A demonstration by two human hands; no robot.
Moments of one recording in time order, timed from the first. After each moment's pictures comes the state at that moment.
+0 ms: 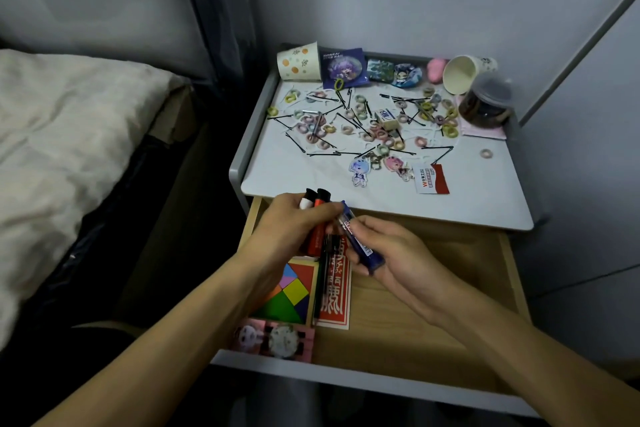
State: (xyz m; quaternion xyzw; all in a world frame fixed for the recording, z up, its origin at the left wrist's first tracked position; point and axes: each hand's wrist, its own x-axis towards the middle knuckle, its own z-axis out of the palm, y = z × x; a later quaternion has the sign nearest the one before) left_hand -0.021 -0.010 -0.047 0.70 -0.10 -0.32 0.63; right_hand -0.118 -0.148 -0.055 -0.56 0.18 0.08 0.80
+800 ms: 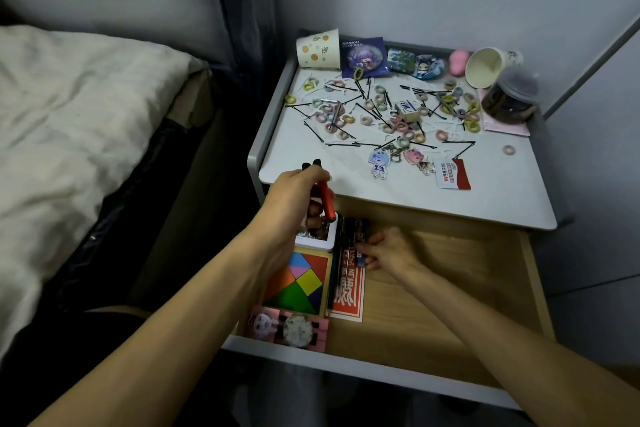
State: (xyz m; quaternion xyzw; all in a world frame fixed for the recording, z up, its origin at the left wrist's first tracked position) left_hand -0.003 -0.007 -0.041 0.66 0.04 -0.30 0.69; right_hand -0.076 -0.167 -0.177 -0.74 0.37 0.12 0.54
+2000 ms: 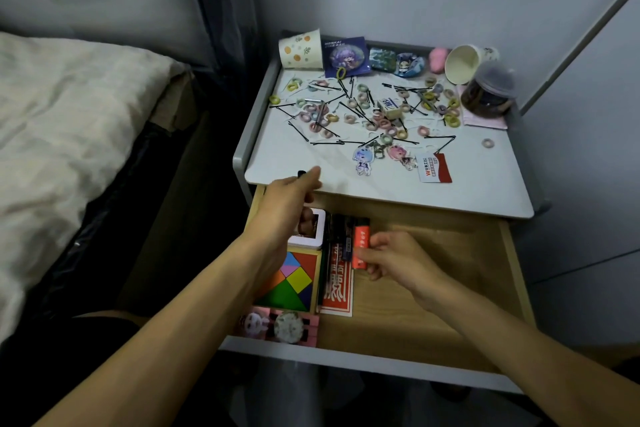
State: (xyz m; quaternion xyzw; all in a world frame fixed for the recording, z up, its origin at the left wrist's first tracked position) left_hand -0.008 -0.011 -0.058 0.70 0.02 -0.28 0.66; right_hand -0.125 -0.158 -0.103 -0.73 0.28 0.12 0.61
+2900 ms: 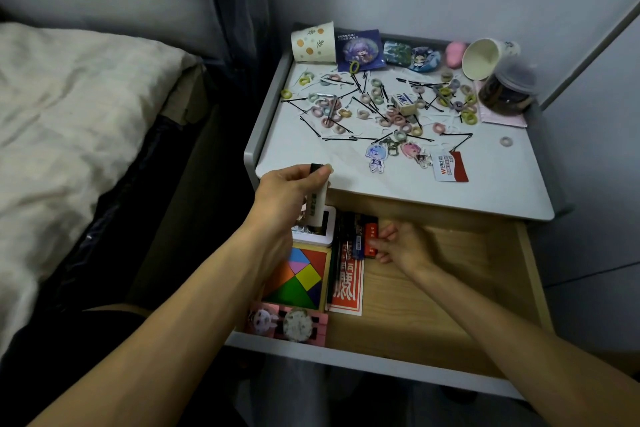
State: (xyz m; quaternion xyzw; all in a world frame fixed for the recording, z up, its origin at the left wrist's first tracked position) left_hand -0.006 -0.002 -0.046 0.68 0.03 -0.27 0.69; right_hand -0.088 -0.181 -0.180 -0.74 0.39 0.06 0.54
